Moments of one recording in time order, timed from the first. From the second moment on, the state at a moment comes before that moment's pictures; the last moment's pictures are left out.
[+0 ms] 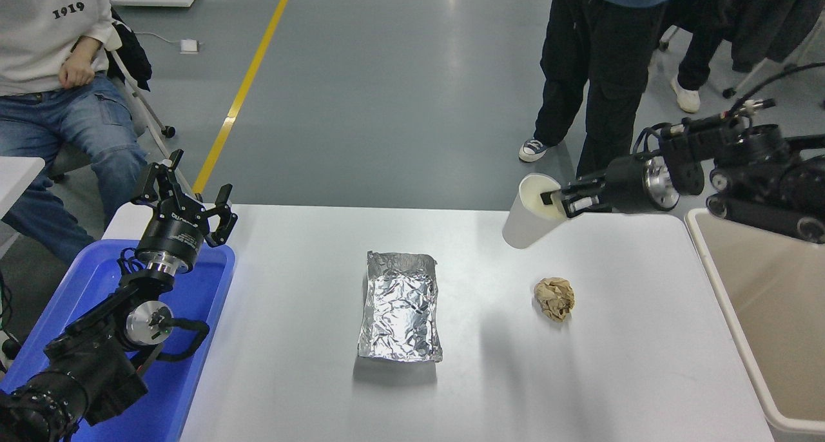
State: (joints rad) left arm -0.60 0.30 -0.84 -0.45 0.19 -0.49 -0.66; right arm 1.72 -0.64 -0.68 1.15 -1.14 0.07 0.45
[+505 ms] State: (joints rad) left arm -0.60 0.31 -0.84 -0.45 0.19 -0.49 -0.66; right arm 1.67 -0.90 -0.68 1.01 -1.08 0.07 0.47
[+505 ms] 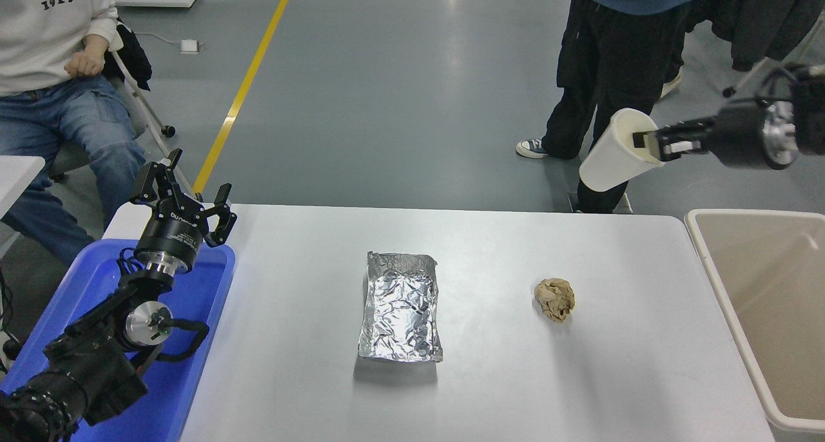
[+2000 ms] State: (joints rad) left arm -0.60 0.31 -0.84 -0.45 0.19 -0.49 -0.66; right arm 0.62 -0.56 0.27 0.05 0.31 0.02 -0.02
